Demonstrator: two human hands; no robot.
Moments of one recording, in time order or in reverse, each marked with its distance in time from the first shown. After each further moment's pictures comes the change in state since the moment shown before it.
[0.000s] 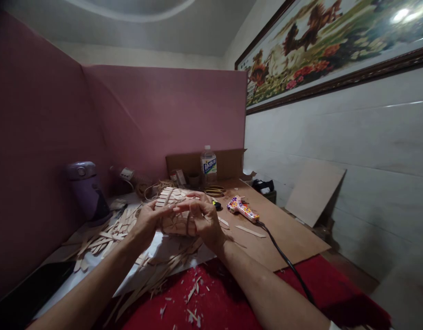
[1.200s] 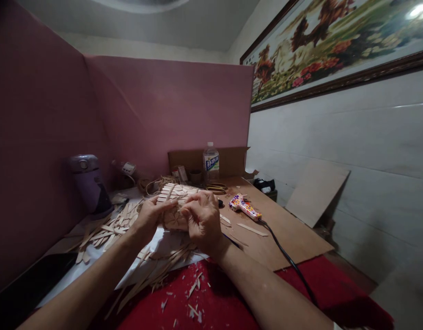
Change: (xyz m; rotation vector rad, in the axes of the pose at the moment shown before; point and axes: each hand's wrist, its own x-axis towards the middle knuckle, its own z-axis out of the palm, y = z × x) left_hand -0.001 0.001 0.003 -0.029 0.062 -0.010; right_hand -0.008 -0.006 0.006 -0.467 0.013 -0.257
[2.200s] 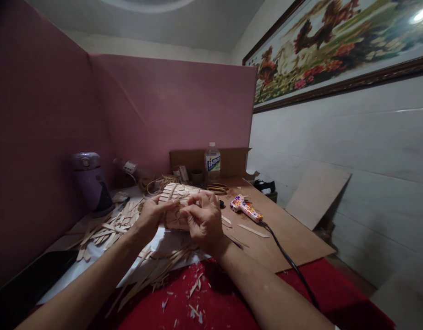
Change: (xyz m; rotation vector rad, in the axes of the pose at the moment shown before) left_hand 0.001 -0.001 -0.001 0.003 -0.045 0.012; right_hand -0.002 0.003 0.000 -0.016 -0.020 -0.033
